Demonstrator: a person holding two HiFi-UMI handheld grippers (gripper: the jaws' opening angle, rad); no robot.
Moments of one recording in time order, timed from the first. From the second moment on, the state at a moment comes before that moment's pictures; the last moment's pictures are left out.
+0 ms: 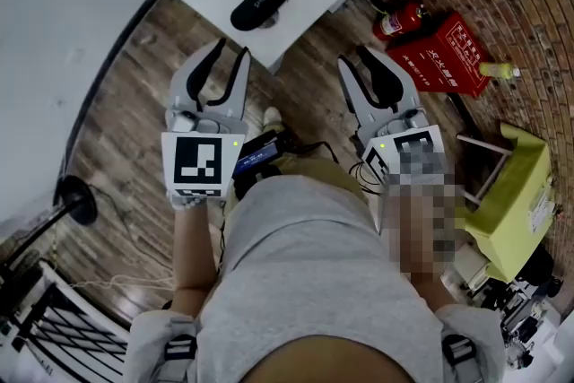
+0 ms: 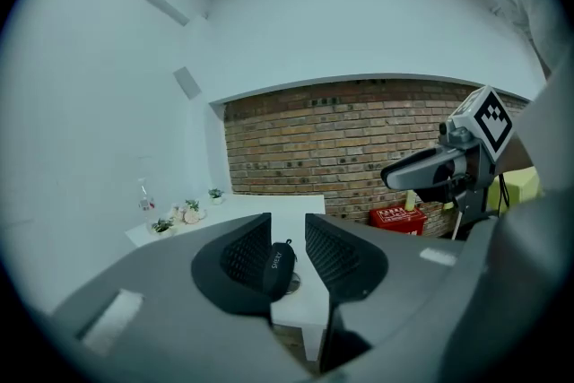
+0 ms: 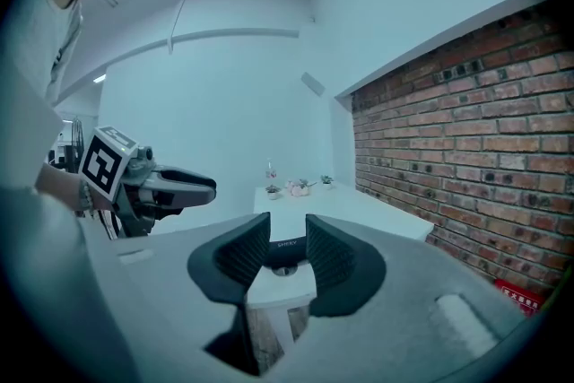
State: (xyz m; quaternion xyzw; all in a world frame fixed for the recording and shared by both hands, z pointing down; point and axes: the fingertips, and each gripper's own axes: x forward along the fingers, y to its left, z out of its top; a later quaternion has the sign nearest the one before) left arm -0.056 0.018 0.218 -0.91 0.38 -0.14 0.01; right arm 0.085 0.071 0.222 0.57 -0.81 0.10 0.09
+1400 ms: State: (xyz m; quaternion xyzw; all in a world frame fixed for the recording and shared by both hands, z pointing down) left arm -0.034 -0.055 0.303 -0.91 0.34 -0.25 0.05; right arm 0.075 -0.026 0.277 0.52 -0.83 0.14 0.14
